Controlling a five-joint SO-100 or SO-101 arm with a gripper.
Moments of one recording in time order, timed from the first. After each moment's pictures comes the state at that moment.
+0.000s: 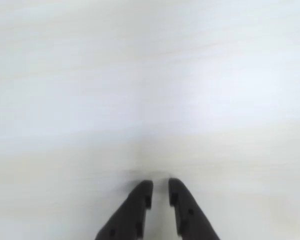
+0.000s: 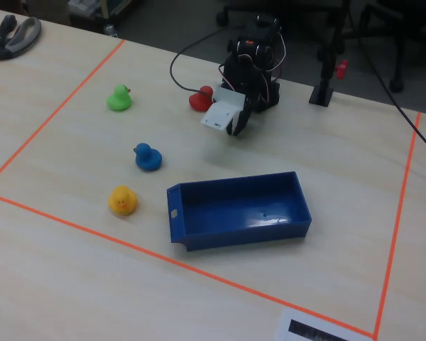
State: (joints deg) arm 2.5 189.7 178.6 70.9 -74.3
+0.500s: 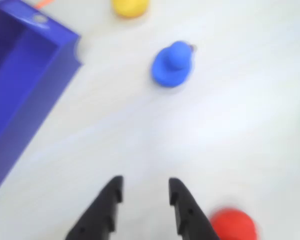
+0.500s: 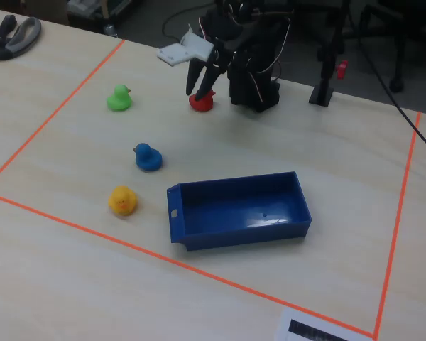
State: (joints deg) arm 27.0 156.9 130.2 71.3 -80.9
